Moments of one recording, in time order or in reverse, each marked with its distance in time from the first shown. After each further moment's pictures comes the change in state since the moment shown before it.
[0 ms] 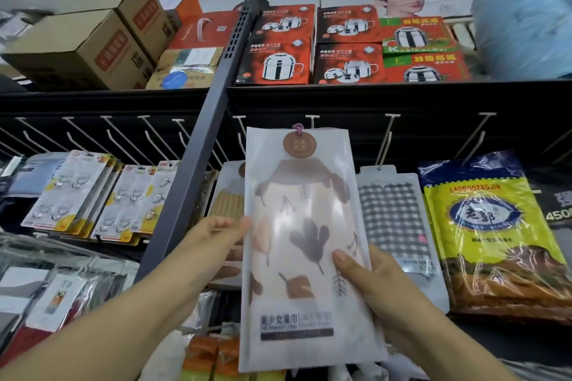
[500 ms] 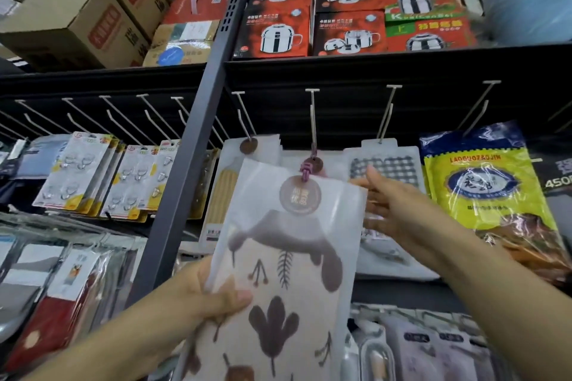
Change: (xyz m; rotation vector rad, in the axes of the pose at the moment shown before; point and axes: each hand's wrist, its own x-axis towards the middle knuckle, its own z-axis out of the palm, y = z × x) left_hand -0.053 -0.035 -0.024 -0.053 -0.364 -0.186; right_hand 0.012 -0.048 -0.017 -0.122 0.117 0.020
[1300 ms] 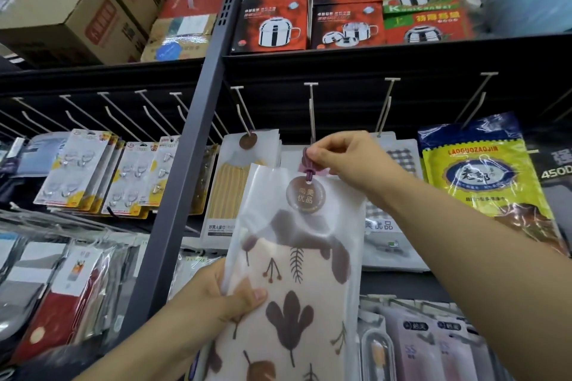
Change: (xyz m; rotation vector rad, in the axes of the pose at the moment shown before) left_hand -0.001 -0.018 0.016 -0.040 0.051 0.021; right_hand 0.033 -0.034 0.038 -0.344 -0.036 -0.391
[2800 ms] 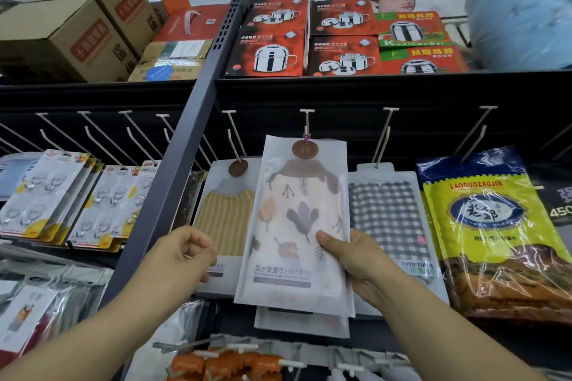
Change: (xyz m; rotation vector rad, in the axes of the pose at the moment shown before) left_hand 0.069 0.036 -0.034 0.474 0.516 0.244; right_hand -0.002 0.101 0.028 0.635 0.084 0.481
